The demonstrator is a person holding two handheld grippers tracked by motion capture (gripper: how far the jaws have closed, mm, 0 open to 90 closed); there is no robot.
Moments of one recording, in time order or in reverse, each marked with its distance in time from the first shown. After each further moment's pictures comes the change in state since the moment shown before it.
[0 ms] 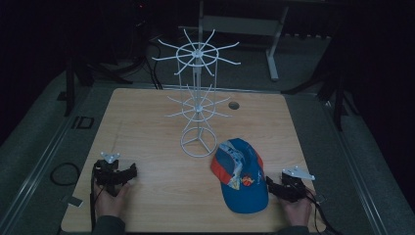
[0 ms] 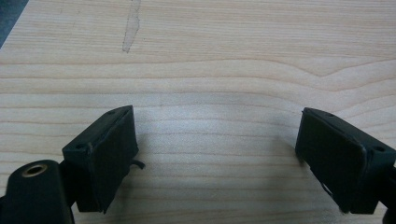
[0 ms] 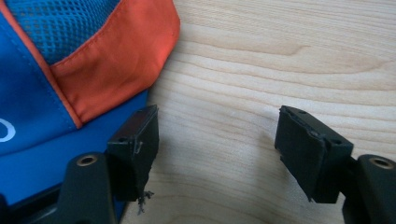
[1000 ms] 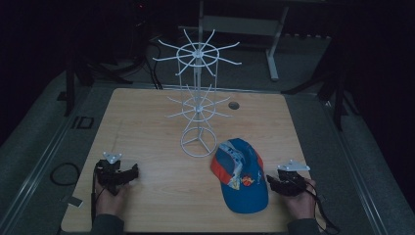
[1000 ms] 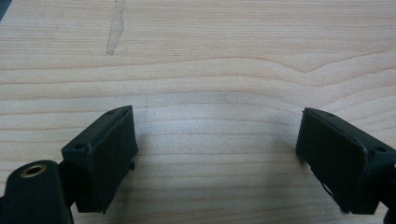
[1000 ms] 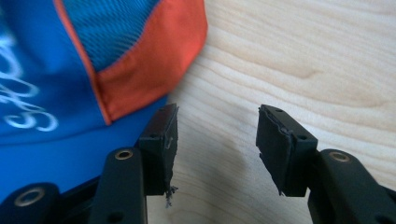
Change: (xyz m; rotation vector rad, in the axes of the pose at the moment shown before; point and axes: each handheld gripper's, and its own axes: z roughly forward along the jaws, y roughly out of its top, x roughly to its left) left arm -0.004 0.000 0.000 0.004 -0.032 0.035; right arm 0.004 0.026 -0.008 0.100 0.045 -0.186
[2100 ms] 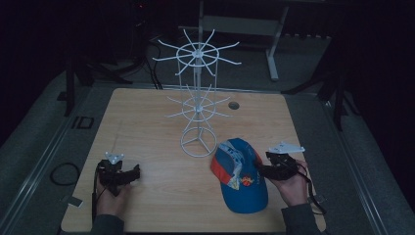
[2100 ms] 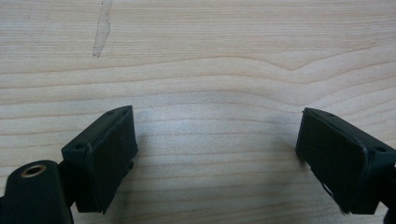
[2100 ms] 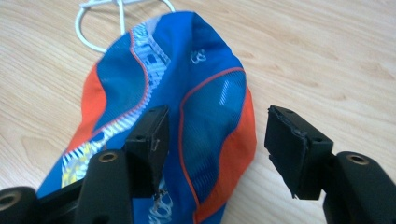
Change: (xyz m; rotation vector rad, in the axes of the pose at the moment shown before) left arm -0.004 0.000 0.000 -0.001 -0.017 0.019; right arm 0.026 0.075 -0.027 -0.101 0.118 -0.044
